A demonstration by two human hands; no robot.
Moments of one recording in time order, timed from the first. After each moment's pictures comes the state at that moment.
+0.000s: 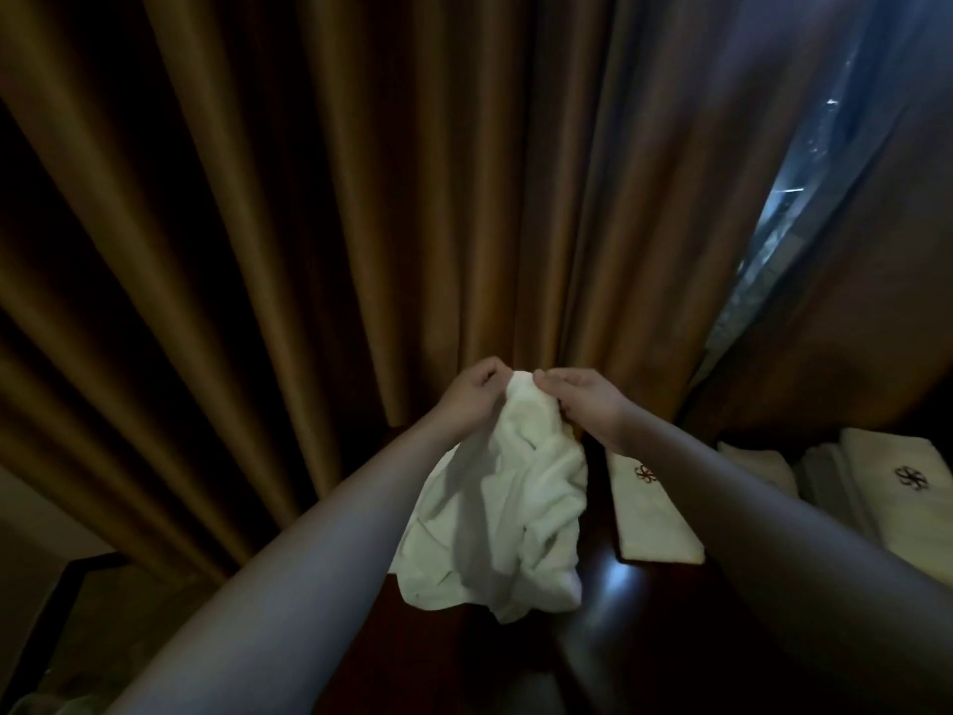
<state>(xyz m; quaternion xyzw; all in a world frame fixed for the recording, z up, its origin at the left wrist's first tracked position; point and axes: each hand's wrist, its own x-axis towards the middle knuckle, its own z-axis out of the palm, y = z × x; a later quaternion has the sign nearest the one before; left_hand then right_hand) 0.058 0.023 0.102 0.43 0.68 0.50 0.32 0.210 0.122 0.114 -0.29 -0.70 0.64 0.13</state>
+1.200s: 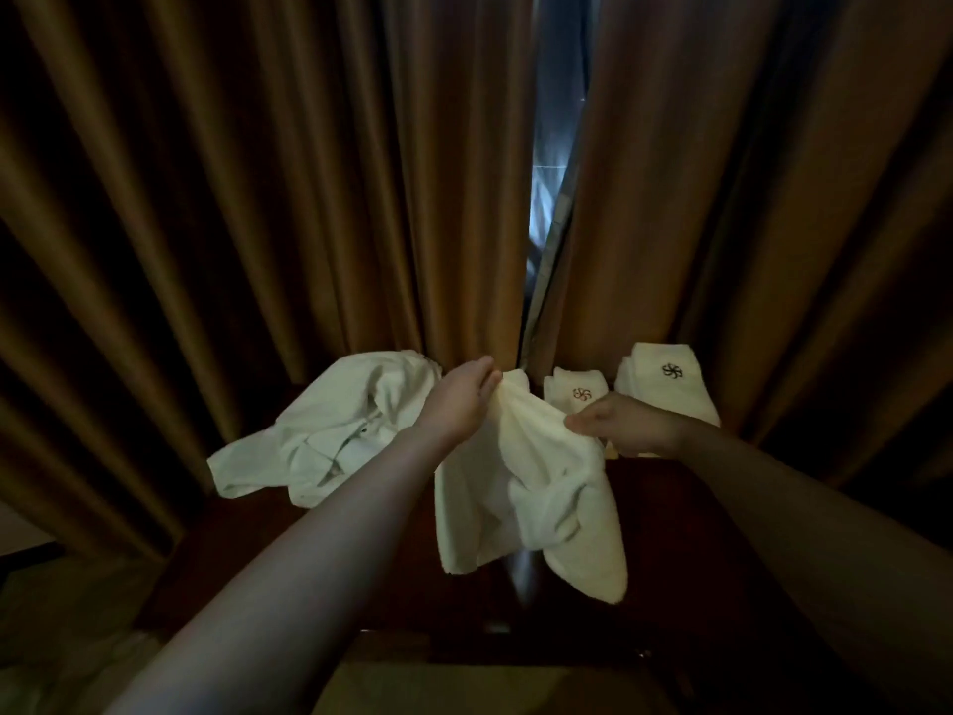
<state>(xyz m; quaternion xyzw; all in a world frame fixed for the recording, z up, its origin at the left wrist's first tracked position) 0.380 -0.023 0.099 0.59 0.74 0.32 0.09 0.597 0.085 0.109 -0.36 -0.82 0.44 -0.02</state>
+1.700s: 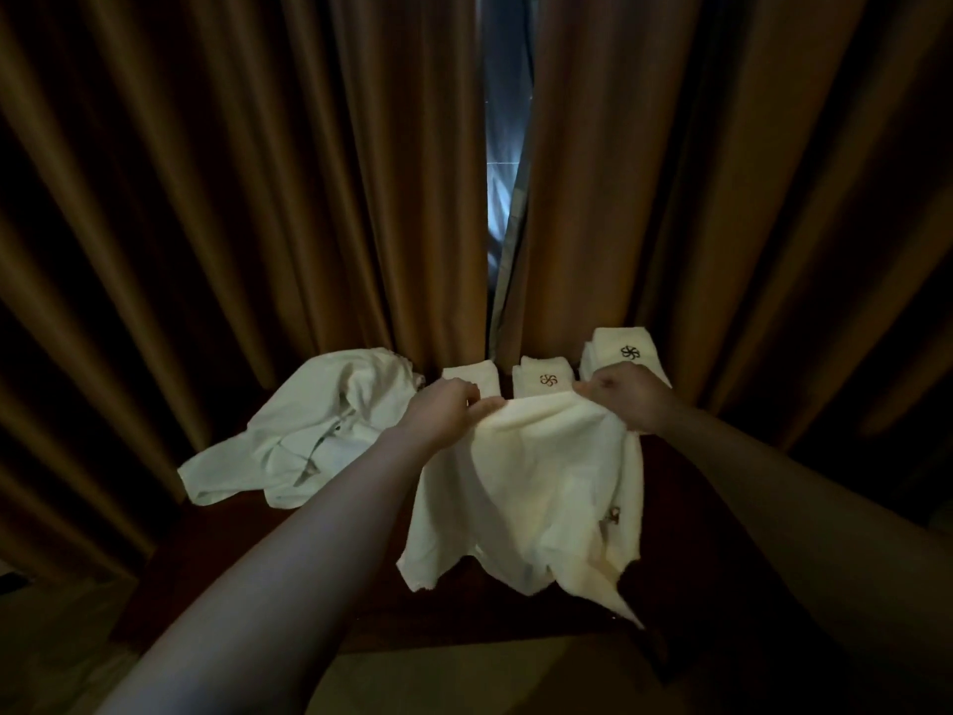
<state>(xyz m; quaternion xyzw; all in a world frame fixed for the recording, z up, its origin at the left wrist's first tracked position) 0.407 -0.035 0.093 0.62 0.76 0.18 0.12 0.648 0.073 0.116 -0.46 -0.82 0.30 0.15</state>
